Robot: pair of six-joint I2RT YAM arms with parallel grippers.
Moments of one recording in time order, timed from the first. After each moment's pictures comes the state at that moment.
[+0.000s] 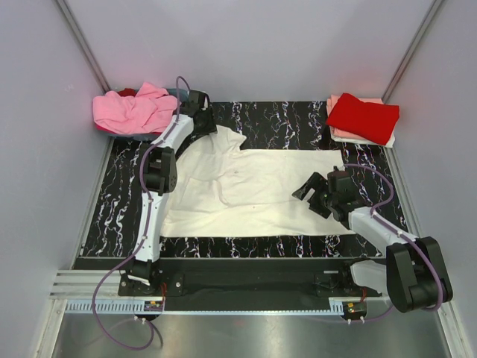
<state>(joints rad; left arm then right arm) -0.22 2.57 2.29 -0.60 0.08 -0.38 0.22 1.19 0.47 -0.05 -0.15 0.82</state>
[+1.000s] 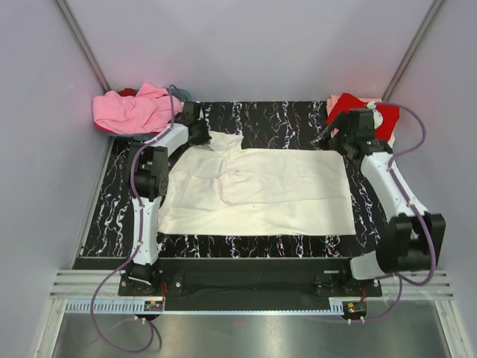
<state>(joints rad) -0.21 2.34 1.84 -0.39 0.06 -0.44 0.08 1.40 1.17 -0.43 0.12 0.72</state>
